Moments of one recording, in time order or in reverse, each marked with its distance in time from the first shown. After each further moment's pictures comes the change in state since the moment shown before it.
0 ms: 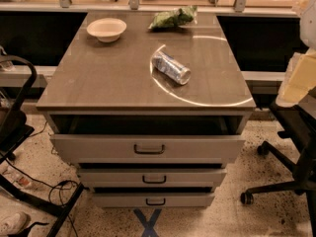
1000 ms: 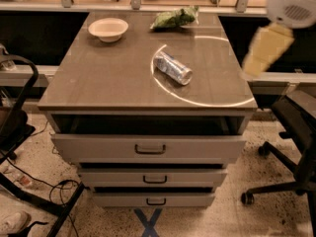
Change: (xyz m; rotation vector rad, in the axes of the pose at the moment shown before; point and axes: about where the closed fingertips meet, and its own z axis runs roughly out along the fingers) arm -0.049 -0.034 0.013 -0.009 -0.030 0.116
